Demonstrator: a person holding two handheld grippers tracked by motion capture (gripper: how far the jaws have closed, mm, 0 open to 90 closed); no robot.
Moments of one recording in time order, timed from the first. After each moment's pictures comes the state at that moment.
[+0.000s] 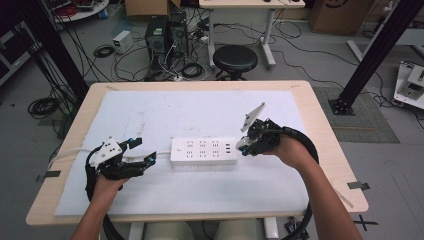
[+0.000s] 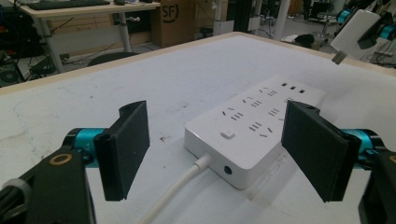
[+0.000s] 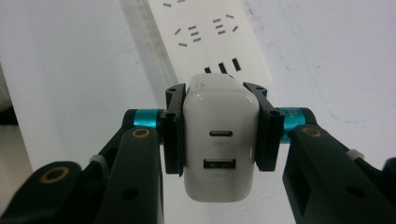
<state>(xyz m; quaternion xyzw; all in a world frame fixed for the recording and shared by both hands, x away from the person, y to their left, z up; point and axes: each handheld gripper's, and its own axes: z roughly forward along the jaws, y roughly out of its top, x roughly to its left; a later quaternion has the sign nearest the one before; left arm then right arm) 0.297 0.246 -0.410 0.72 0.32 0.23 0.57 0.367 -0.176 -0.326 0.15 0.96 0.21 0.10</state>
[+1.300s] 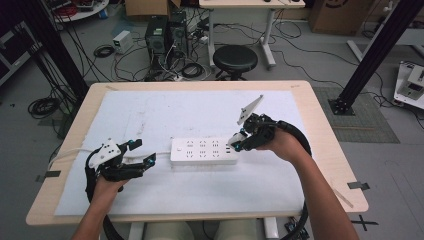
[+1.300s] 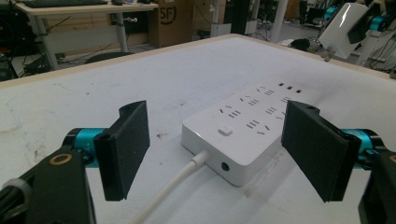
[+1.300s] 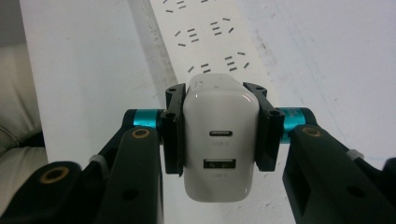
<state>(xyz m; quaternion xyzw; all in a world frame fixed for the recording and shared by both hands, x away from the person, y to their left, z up) 0.296 0.249 -0.416 0.71 0.33 0.22 0.58 0.385 -0.163 -0.321 0.14 0.95 0.26 0.06</state>
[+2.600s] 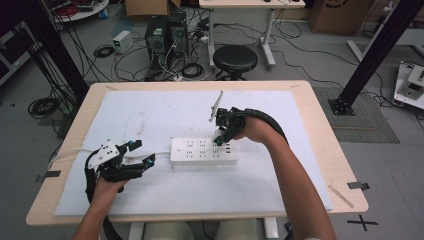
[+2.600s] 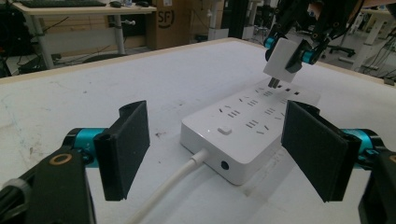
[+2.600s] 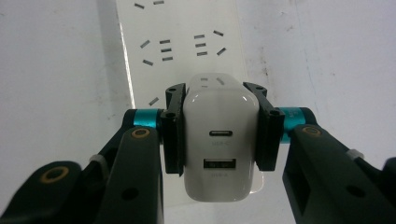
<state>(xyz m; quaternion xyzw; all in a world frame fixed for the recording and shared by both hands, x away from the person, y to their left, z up) 0.297 0.252 -0.423 0.70 0.33 0.22 0.59 0.440 -0.096 -0.350 0.06 0.98 0.17 0.03</state>
